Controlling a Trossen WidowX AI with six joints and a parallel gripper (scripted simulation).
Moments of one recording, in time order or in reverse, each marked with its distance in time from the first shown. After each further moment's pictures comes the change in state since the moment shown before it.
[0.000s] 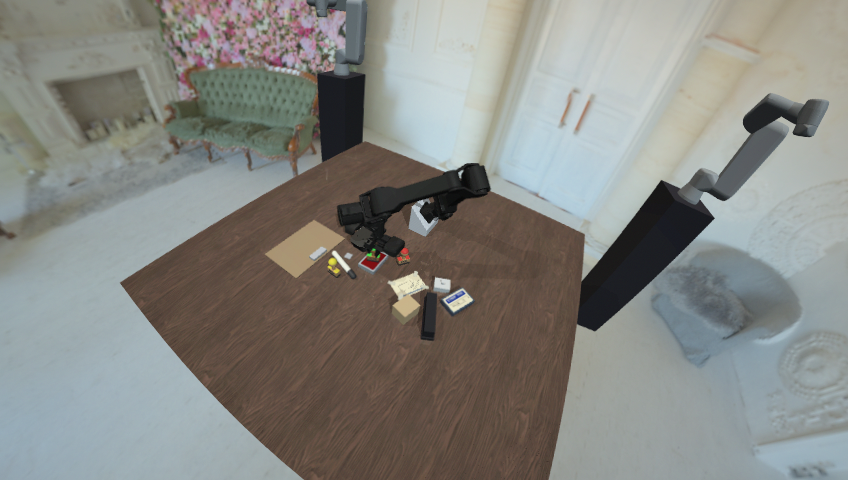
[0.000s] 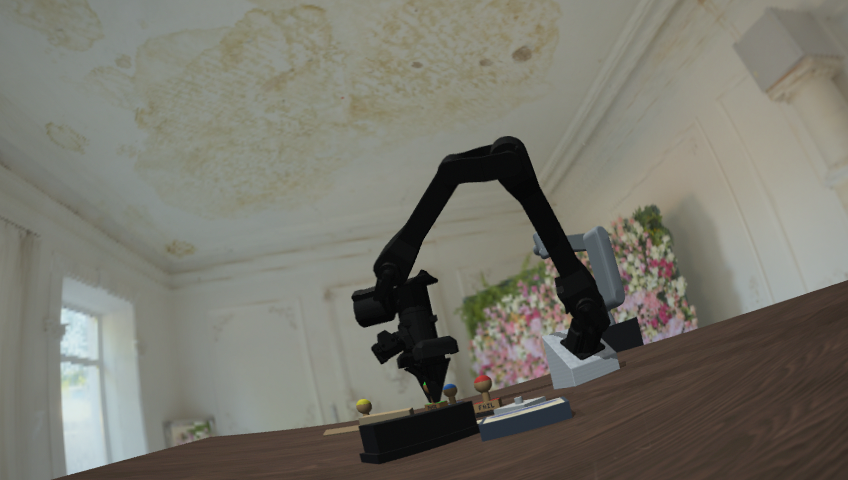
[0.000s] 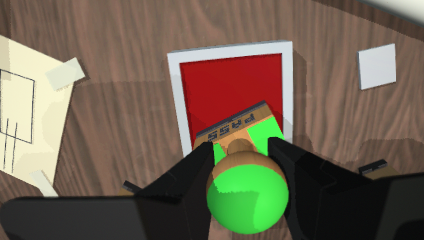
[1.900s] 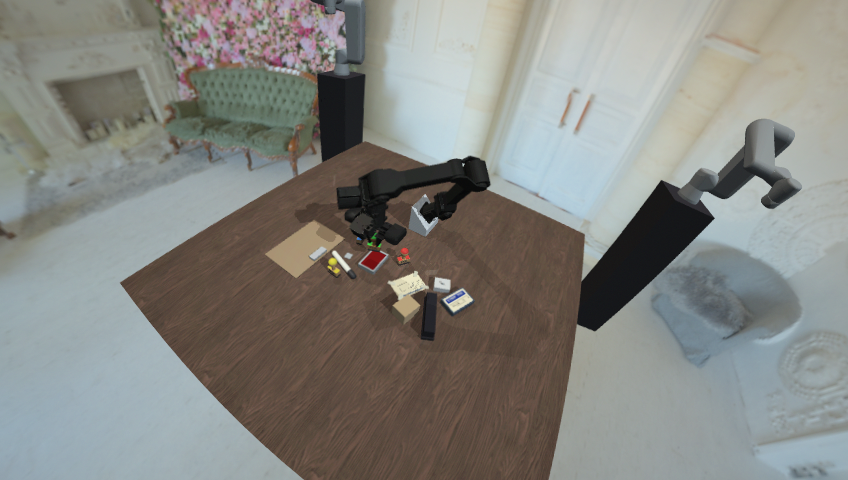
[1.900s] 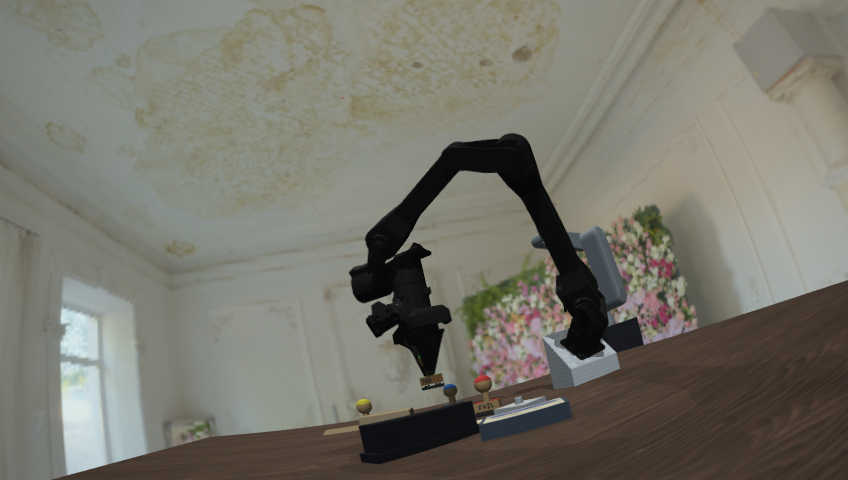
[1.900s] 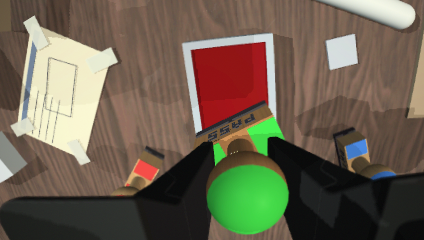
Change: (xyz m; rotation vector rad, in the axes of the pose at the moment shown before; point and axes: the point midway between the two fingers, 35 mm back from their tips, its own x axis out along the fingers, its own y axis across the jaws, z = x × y) arm -0.049 0.000 -0.001 0.010 0.004 0.007
